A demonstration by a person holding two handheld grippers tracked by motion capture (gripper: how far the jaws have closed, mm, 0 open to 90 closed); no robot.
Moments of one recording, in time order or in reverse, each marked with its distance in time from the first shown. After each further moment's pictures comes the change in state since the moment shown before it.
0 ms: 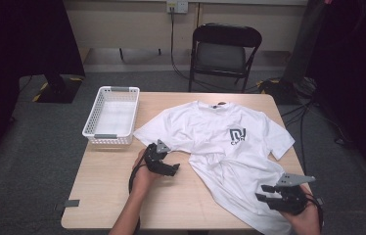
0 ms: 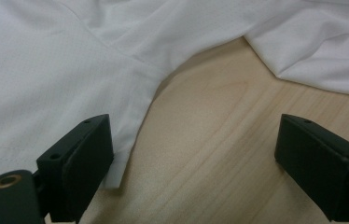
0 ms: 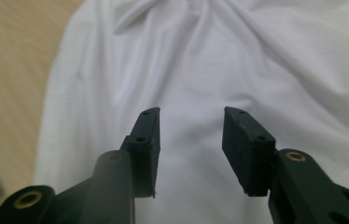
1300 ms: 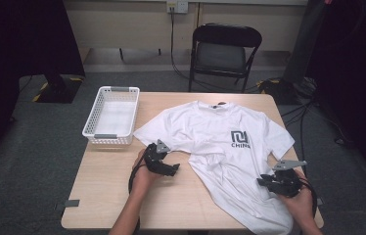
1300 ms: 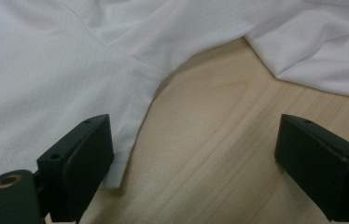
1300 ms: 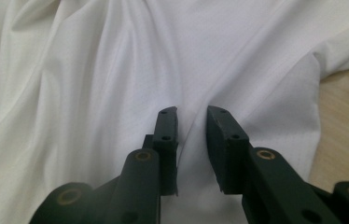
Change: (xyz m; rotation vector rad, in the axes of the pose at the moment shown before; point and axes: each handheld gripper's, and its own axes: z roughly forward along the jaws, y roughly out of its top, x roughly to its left) left arm 0.000 0.000 0.000 0.000 -0.002 0.002; right arm -0.039 0.008 0.029 0.067 -0.049 0.020
